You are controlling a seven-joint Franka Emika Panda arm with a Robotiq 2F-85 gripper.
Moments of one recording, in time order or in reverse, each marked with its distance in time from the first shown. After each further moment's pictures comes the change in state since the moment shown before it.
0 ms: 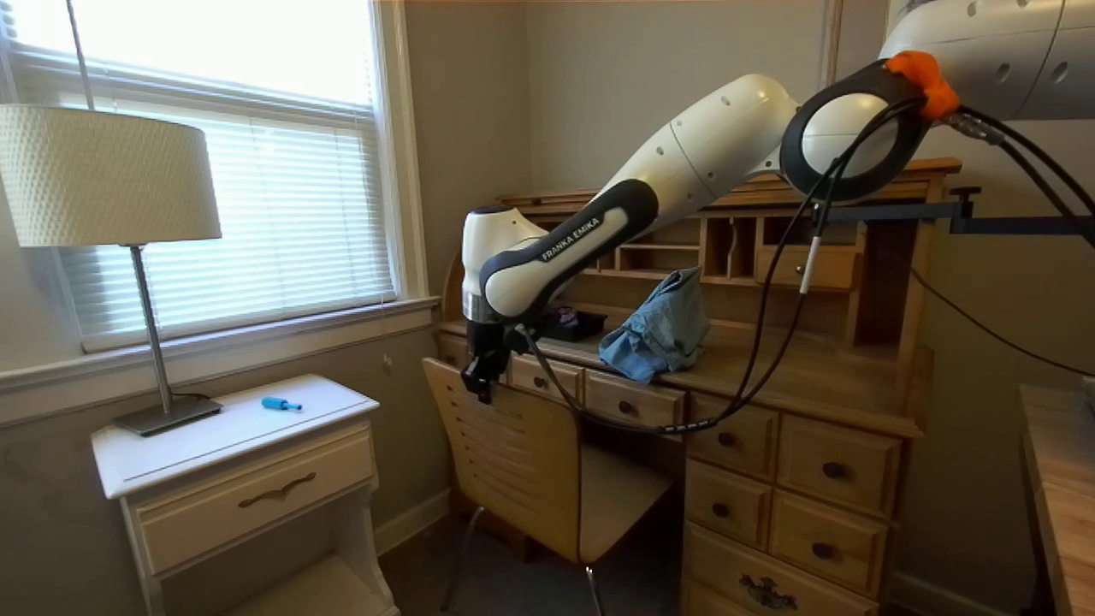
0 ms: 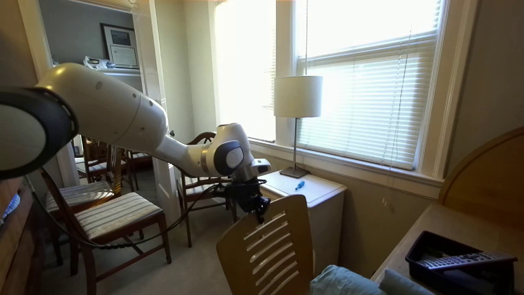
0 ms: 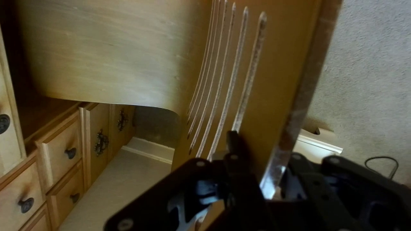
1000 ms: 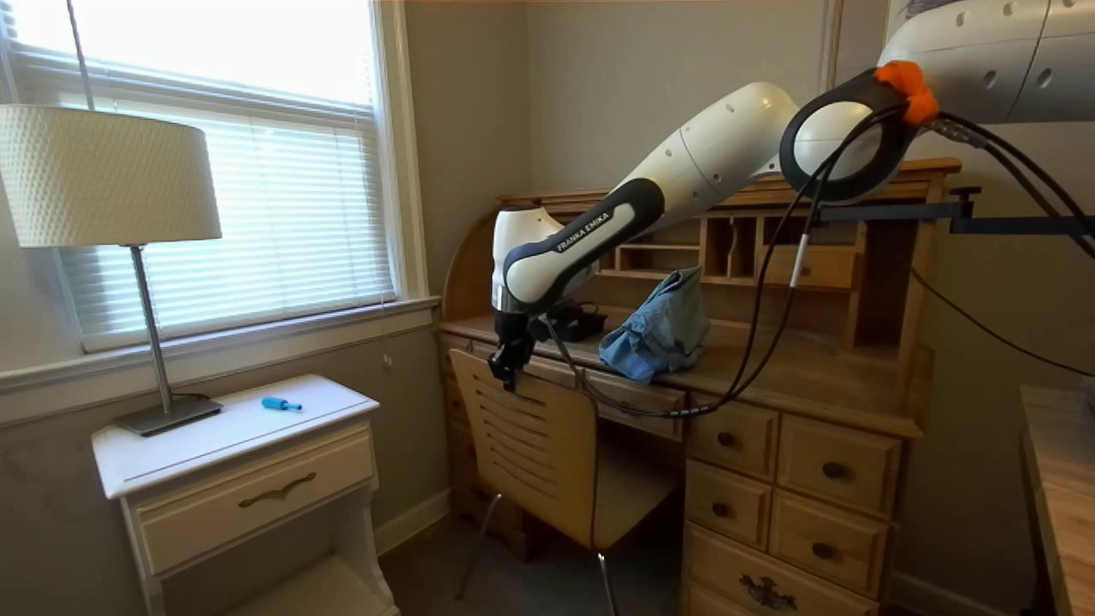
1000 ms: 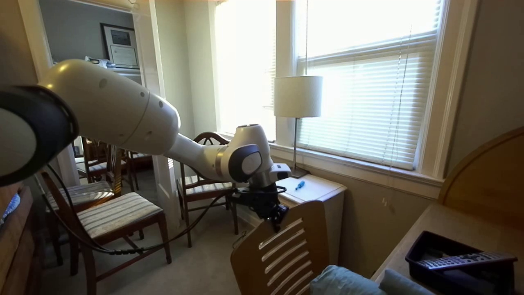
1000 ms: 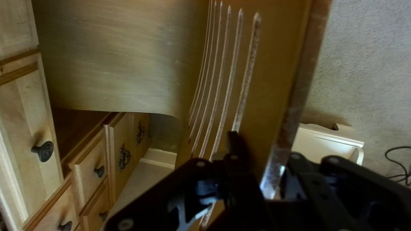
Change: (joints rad) arm -0.093 -0.002 0.001 -0.001 0.061 0.001 -0.051
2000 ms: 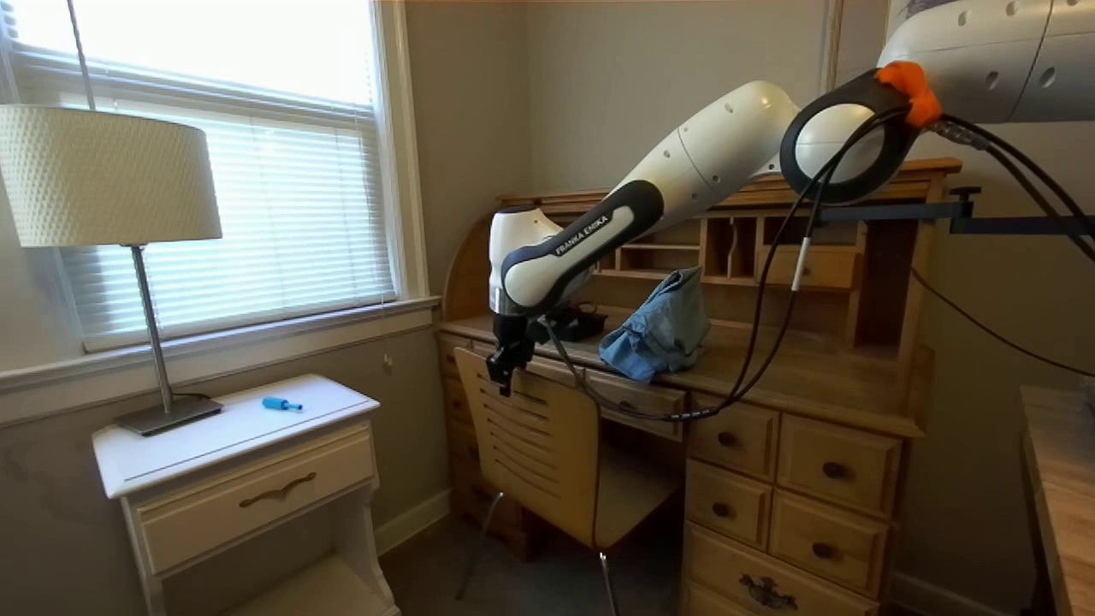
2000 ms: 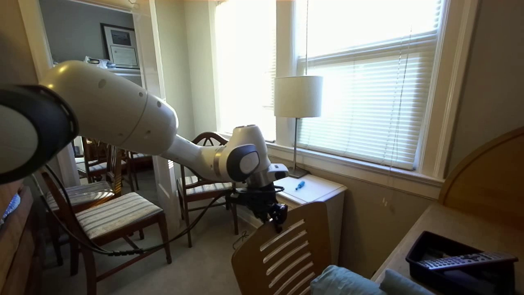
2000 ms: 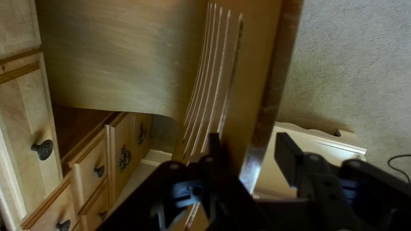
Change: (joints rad) arm 0.019 0.002 -0.028 -0.001 0.000 -0.009 0.004
